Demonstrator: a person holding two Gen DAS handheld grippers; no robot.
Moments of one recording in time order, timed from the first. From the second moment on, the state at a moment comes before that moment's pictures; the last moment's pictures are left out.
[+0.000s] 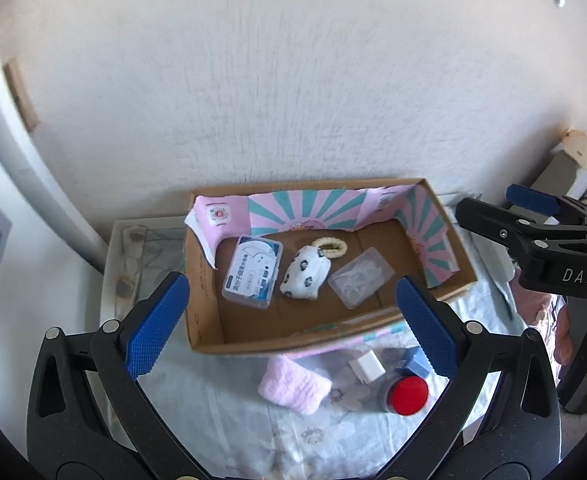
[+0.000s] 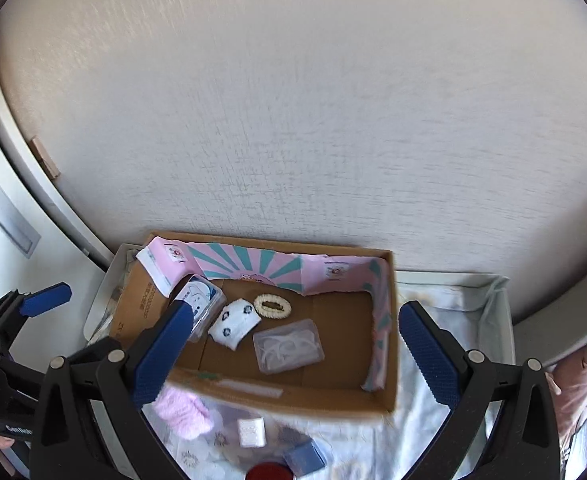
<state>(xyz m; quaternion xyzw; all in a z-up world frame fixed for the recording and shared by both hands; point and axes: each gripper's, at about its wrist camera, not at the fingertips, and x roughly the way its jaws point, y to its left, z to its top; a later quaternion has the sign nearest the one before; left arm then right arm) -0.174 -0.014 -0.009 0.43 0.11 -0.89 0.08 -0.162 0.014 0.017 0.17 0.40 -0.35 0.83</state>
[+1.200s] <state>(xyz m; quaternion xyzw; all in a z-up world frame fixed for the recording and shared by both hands) -0.004 0.039 -0.018 0.37 0.11 -0.91 0.15 -0.289 0.148 -0.016 0.11 0.35 -0.36 0.86</state>
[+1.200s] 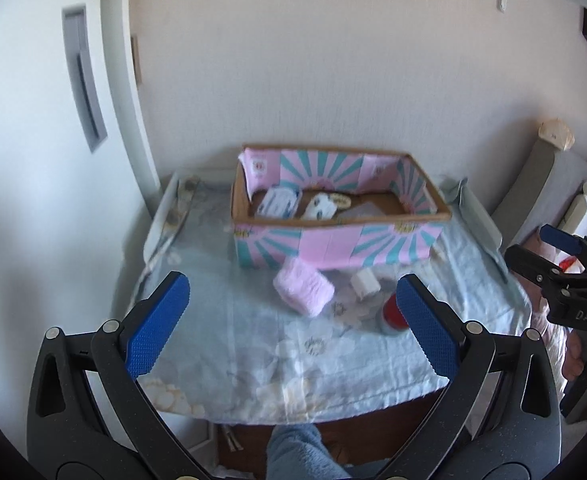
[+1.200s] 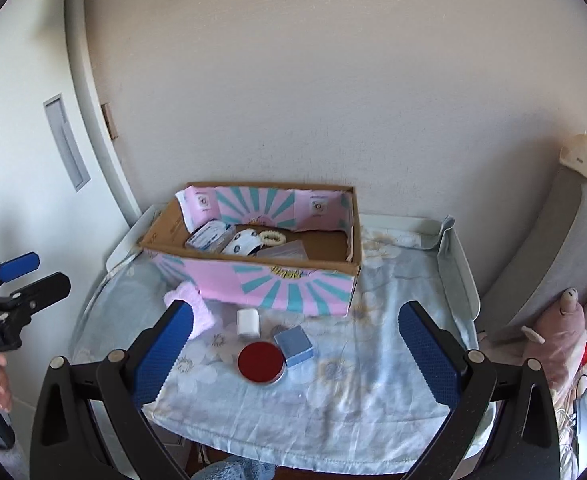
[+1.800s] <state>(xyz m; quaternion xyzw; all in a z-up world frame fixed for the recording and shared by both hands) -0.082 0.028 -0.172 0.43 0.09 -0.89 0.10 -0.263 0.157 -0.175 0.10 0.40 -0.34 0.84</state>
